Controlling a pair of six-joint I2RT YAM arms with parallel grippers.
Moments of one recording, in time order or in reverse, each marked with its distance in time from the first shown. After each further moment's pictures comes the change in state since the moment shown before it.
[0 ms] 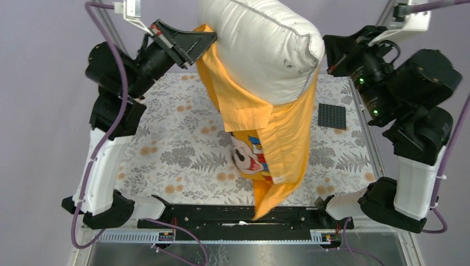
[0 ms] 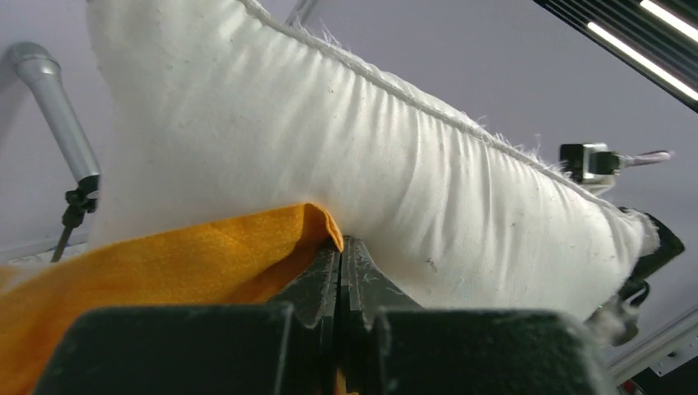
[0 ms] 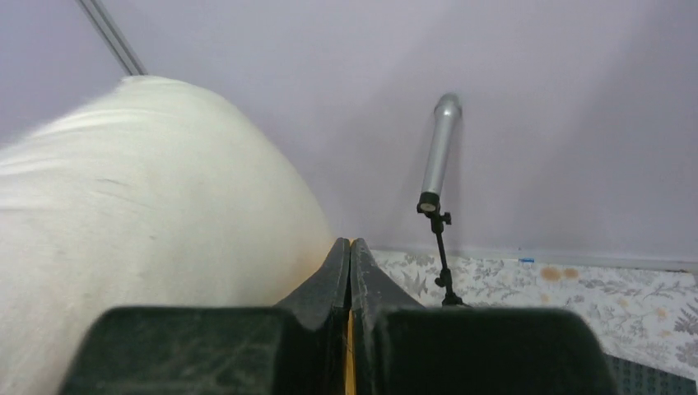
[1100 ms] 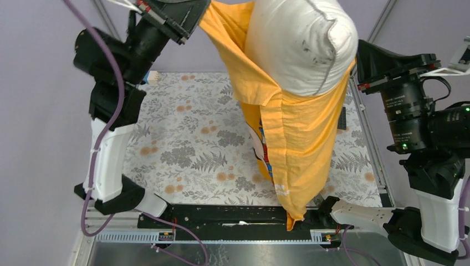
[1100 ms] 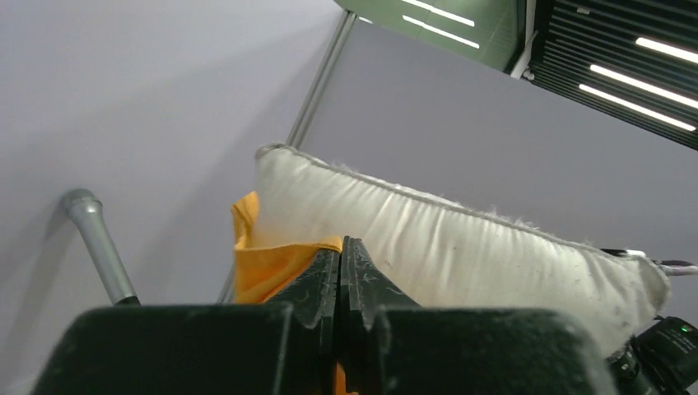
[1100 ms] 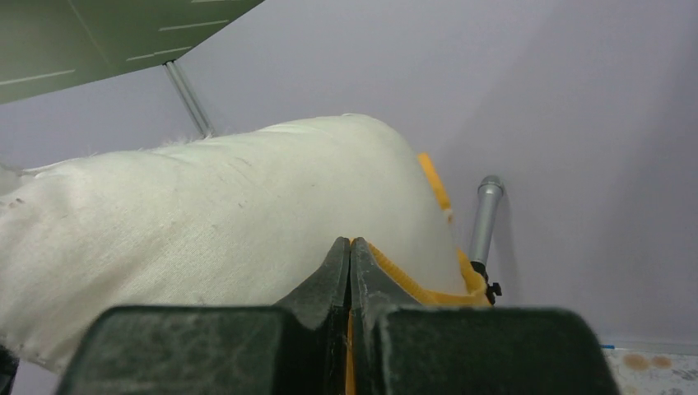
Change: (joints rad) left arm -0.026 0.230 0.390 0.007 -0.108 0.106; right arm 0.000 -0.359 -0.503 0.491 -0.057 -0.019
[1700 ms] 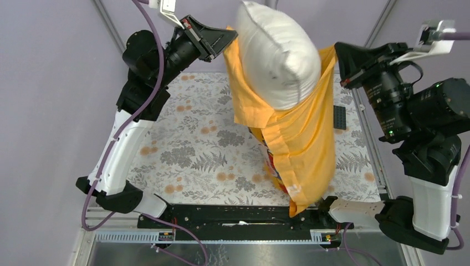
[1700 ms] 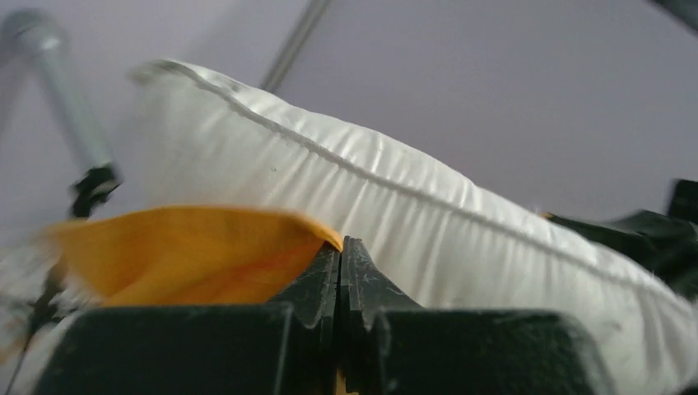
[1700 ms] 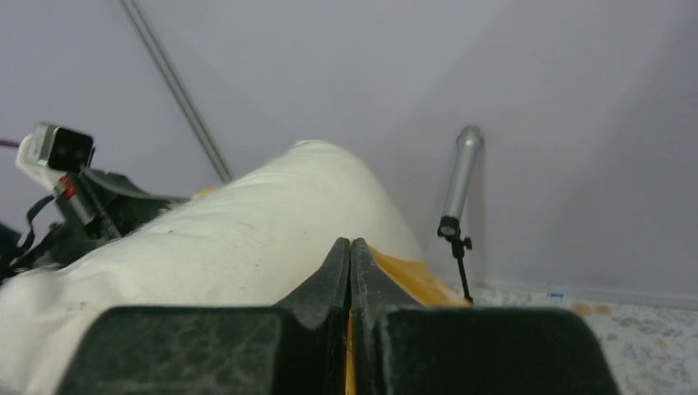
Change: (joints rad) left arm -0.046 -0.078 -0.352 0.127 0.094 -0.081; right arm 0.000 0.167 0.232 -0.208 0.014 -0.034
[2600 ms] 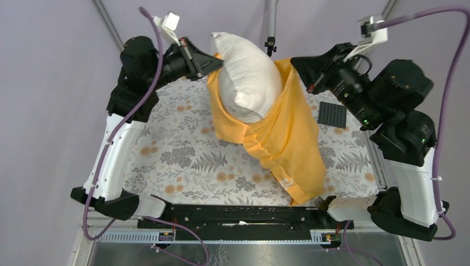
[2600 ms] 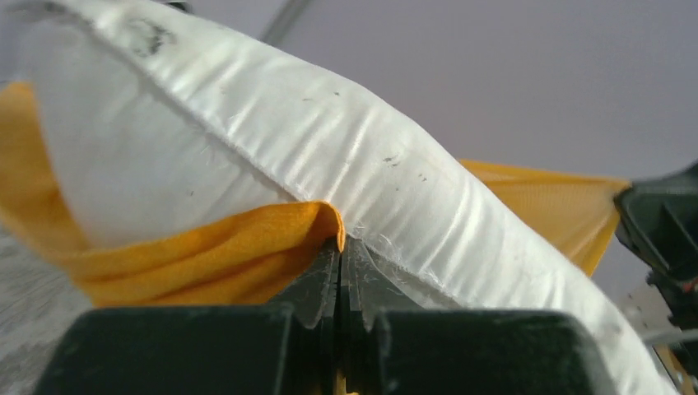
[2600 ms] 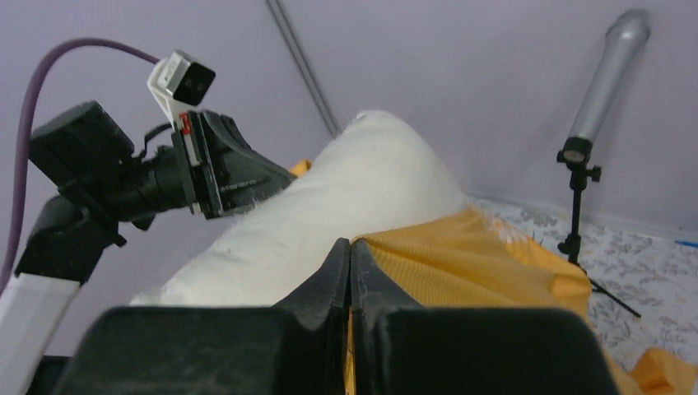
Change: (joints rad) left arm 0.233 -0.112 -0.202 -0.328 0.204 0.036; right arm -0.001 0.045 -0.089 -0.161 -0.301 0.206
